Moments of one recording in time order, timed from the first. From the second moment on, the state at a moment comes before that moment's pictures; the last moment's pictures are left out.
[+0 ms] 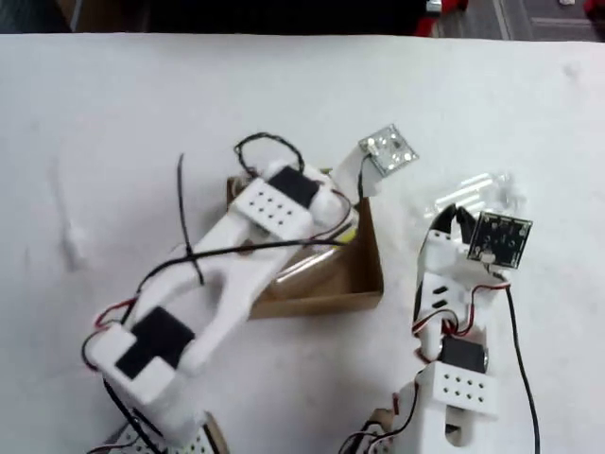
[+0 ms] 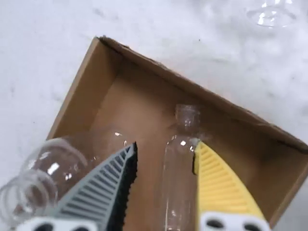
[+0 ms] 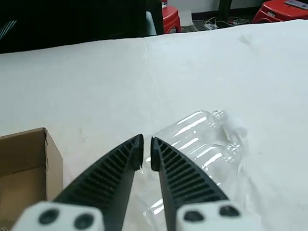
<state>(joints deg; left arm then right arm) 30.0 9.6 4.1 61.8 -18.1 10.6 -69.0 88.8 5.5 1.3</state>
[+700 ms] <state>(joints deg) 33.2 34.9 -19.2 68.7 -25.6 10.3 -68.9 89.3 5.4 1.3</state>
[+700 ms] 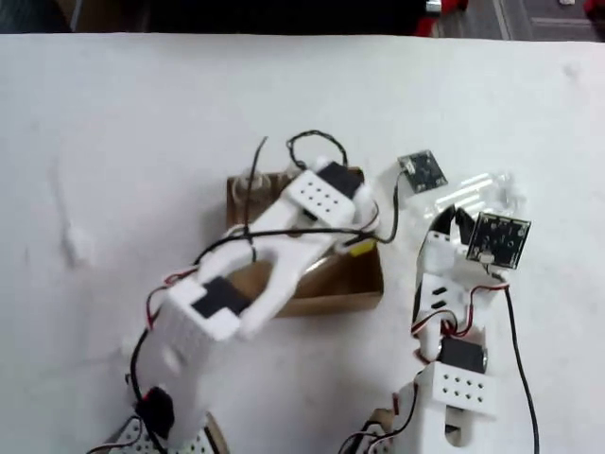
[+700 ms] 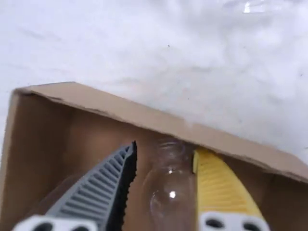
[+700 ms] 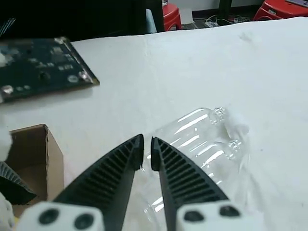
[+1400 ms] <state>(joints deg) 33.1 42.8 -38.7 85.6 -26.1 10.3 -68.9 90.3 2.9 1.3</state>
